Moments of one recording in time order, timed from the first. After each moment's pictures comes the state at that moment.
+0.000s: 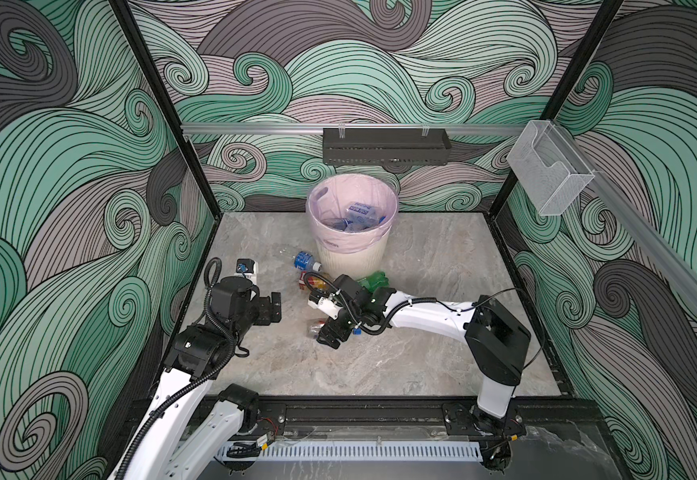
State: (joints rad) left arm -0.31 0.70 0.91 -0.89 -0.20 -0.22; right arm 1.01 1.86 1.27 -0.41 -0.25 -0.03
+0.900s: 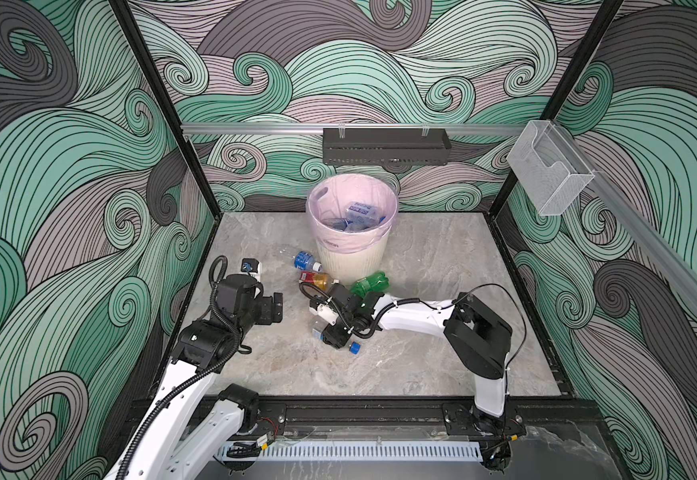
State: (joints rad) left arm -0.31 0.73 0.90 -0.89 -0.21 -0.19; right arm 1.03 1.91 1.27 -0.44 -0.19 0.06
